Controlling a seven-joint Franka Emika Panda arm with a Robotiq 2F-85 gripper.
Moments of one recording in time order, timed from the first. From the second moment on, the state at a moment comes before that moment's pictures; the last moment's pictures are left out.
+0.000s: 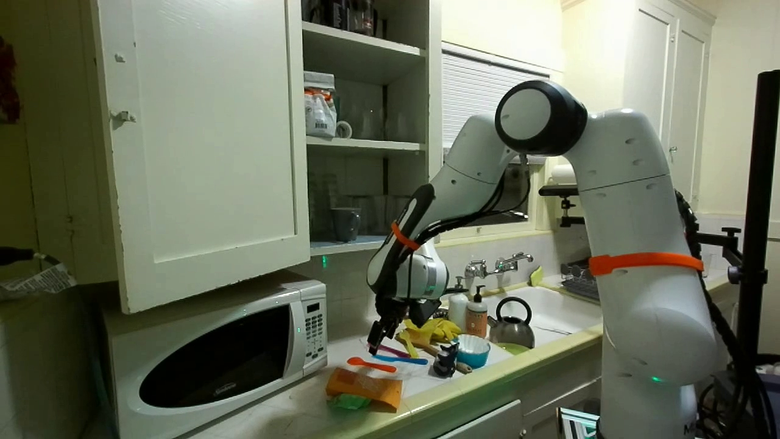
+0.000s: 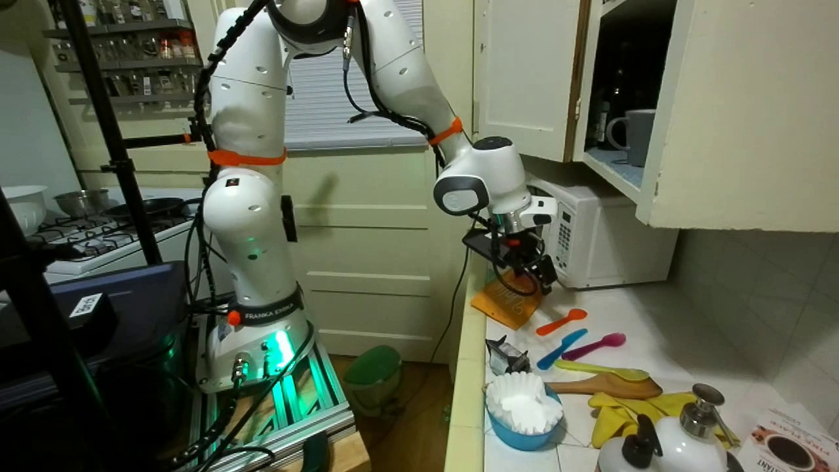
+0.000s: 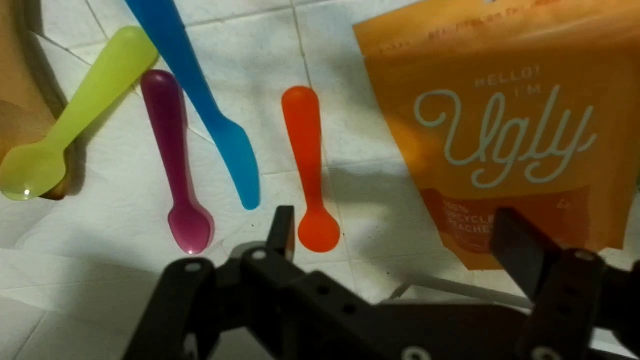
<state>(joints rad) -0.18 0.20 -0.13 -2.45 0.53 3.00 -0.76</state>
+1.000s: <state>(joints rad) -0.39 0.43 0.06 -2.29 0.70 3.10 -1.13</state>
